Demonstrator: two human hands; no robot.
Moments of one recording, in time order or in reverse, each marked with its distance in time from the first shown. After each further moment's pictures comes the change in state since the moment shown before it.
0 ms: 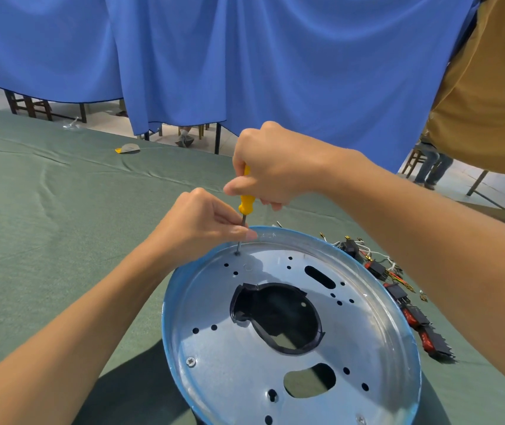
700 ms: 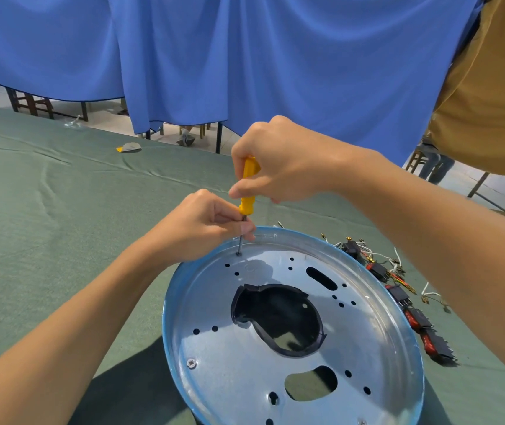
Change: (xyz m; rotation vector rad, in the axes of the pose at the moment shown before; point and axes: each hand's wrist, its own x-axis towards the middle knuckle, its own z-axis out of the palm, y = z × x) left_hand 0.001 -0.002 -0.006 -0.042 -0.121 0.077; right_hand -0.006 0.005 -0.008 0.054 0.037 -0.073
